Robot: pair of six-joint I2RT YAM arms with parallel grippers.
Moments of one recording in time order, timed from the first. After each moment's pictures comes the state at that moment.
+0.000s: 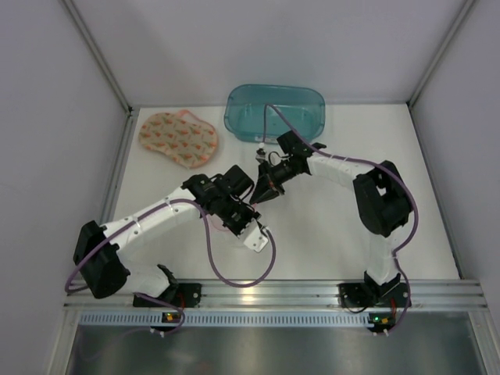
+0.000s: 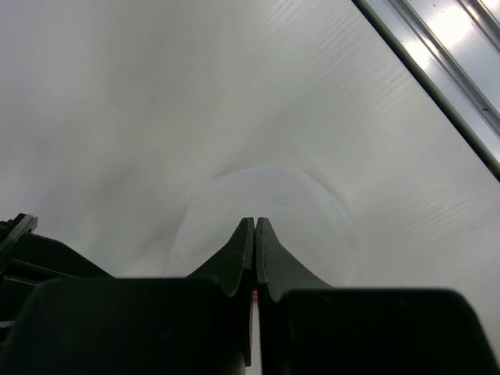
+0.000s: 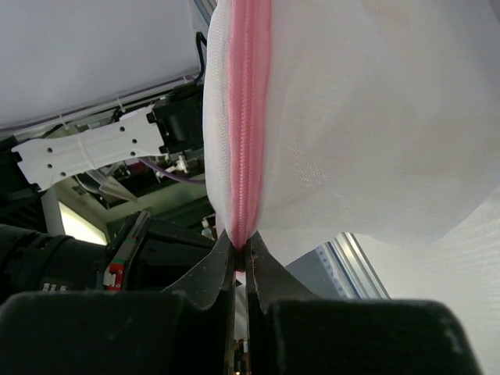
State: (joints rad) left arm -0.85 1.39 1.15 -0.97 0.52 1.44; right arm 0.58 1.93 1.37 -0.49 -1.08 0.64
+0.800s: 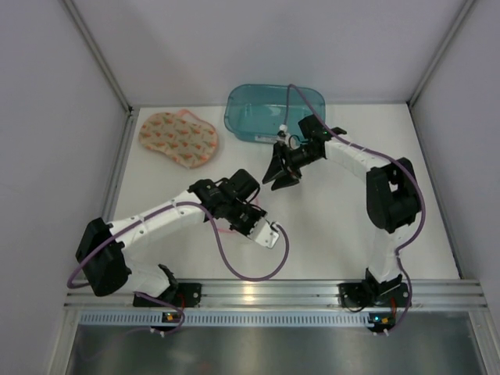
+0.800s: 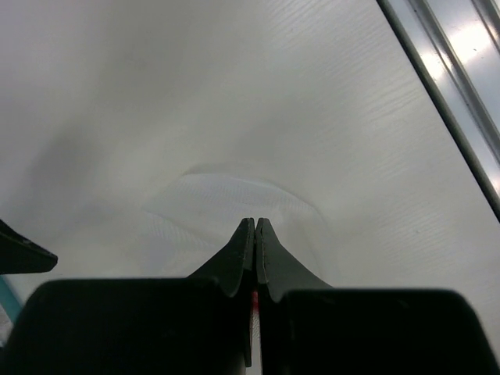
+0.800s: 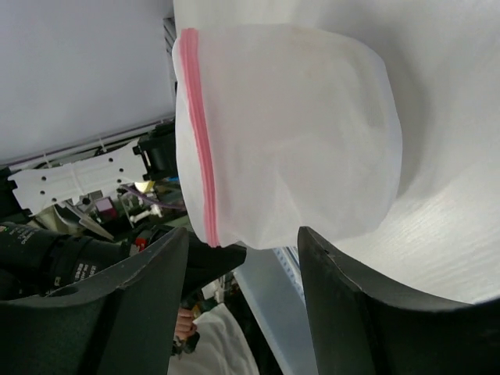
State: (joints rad) left arm -0.89 1.38 1.08 -0.83 0.49 1.24; right arm 0.44 1.96 1.50 -0.68 -1.01 0.45
